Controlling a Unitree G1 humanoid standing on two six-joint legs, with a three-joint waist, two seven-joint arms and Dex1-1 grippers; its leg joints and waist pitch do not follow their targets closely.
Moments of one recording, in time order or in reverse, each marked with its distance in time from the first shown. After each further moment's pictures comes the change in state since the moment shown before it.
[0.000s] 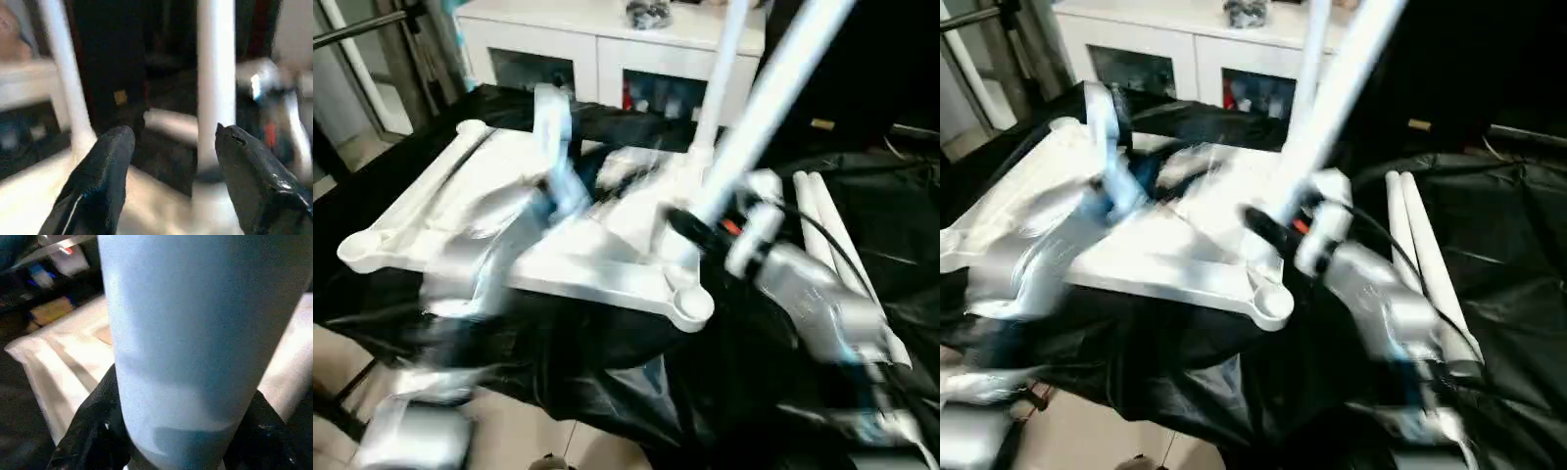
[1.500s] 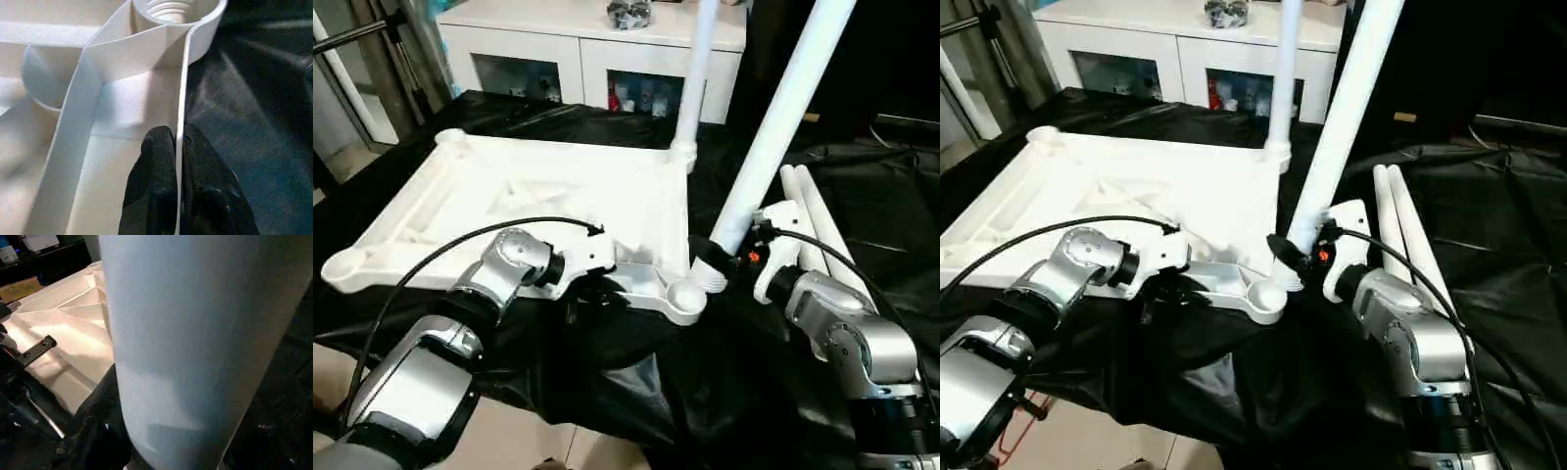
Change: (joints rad) left arm -0.242 -0.009 -0.307 0.837 0.365 -0.383 -0.379; right arm 0.110 -0.056 0.042 -0.151 -0.035 0.042 -0.037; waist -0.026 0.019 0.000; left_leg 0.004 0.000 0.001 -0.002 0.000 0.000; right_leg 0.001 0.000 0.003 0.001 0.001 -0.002
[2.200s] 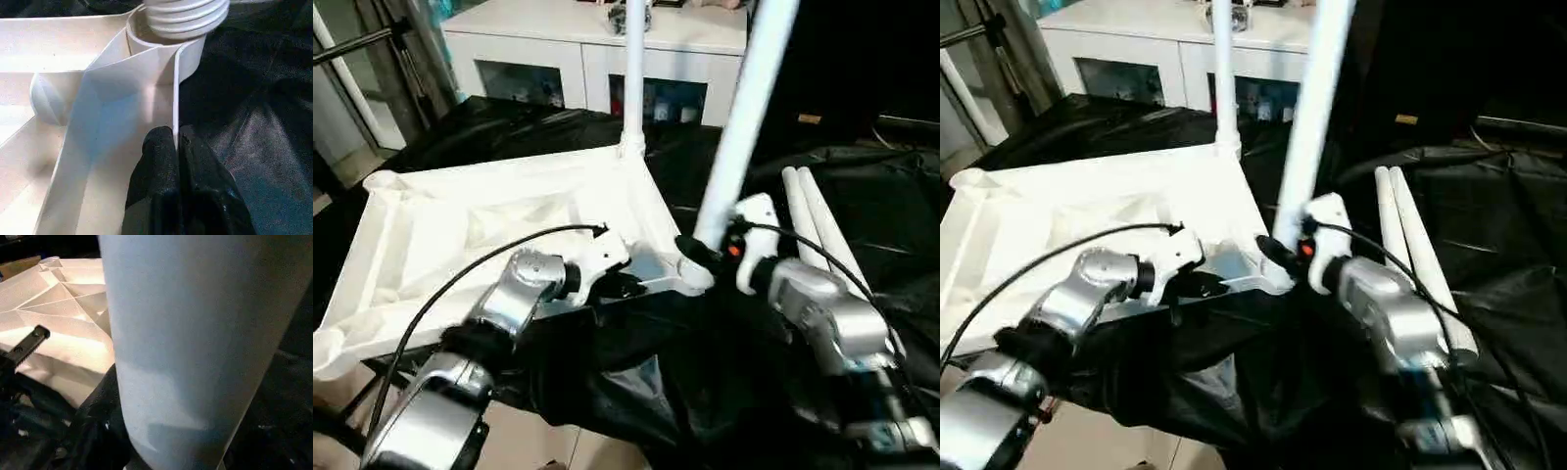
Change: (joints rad) left arm 0.187 -0.068 0.088 -0.307 0.002 0.179 0.263; right arm -0.140 0.017 0.083 0.211 -0.084 -0.081 0.021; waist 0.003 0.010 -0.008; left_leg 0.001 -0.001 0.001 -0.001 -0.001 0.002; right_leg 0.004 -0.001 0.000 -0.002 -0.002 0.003
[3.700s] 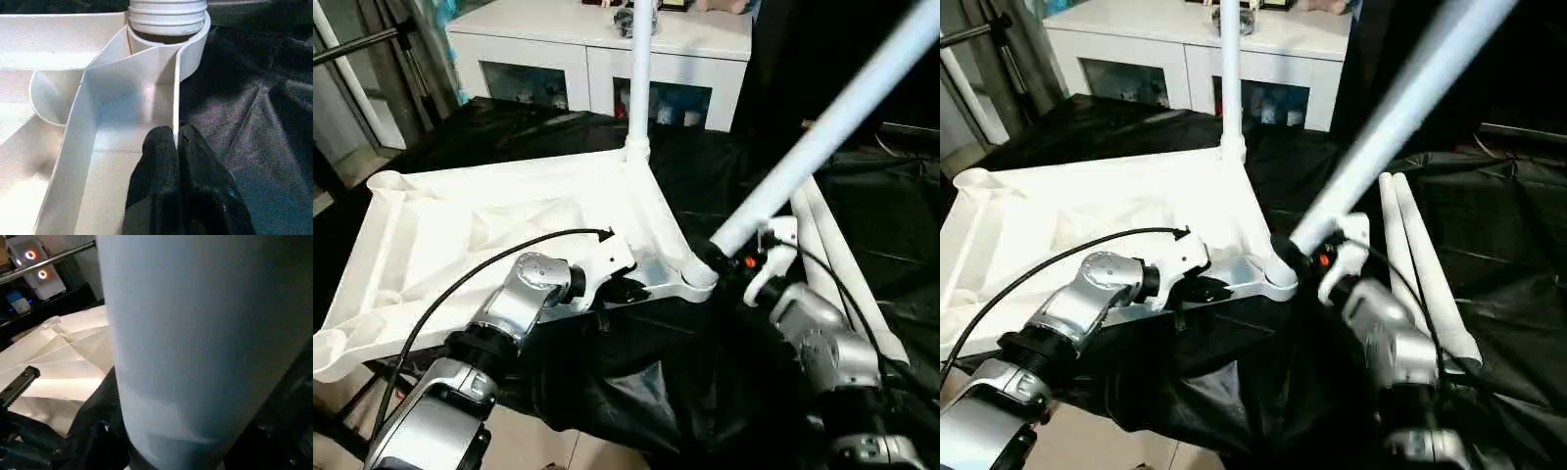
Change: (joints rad) left arm 0.009 -0.008 -0.005 -0.031 0.028 0.049 -0.001; right arm 0.100 0.084 -0.142 0.173 0.094 -0.251 0.053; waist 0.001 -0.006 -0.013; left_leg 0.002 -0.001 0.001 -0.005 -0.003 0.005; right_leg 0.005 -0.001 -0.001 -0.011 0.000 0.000
